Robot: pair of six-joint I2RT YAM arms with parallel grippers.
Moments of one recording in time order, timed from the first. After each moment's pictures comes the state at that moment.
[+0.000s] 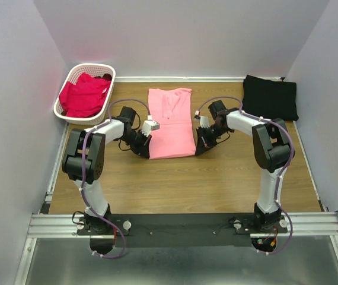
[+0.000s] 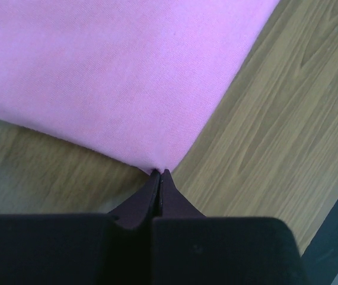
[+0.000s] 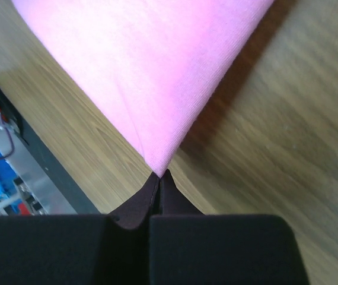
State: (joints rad) left arm -0.21 1.85 1.12 -0.62 0.70 0.49; right arm 0.35 2.03 1.36 -0.69 -0.71 0.00
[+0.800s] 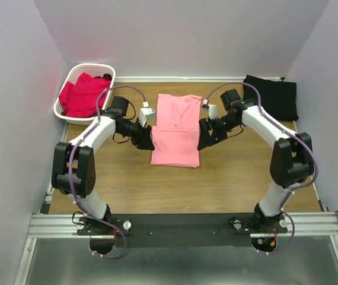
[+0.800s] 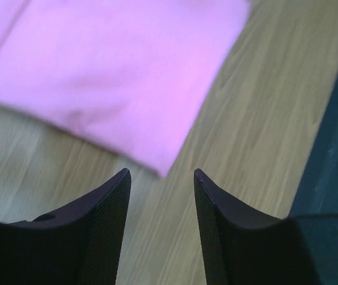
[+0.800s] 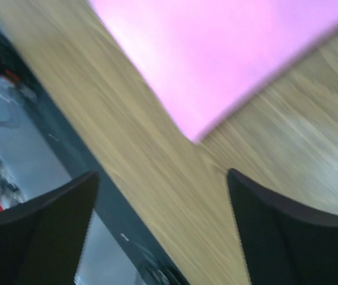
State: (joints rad) left arm -0.19 1.71 1.19 -0.75 0.86 0.60; right arm 0.32 1.85 1.40 -0.98 -0.66 -0.21
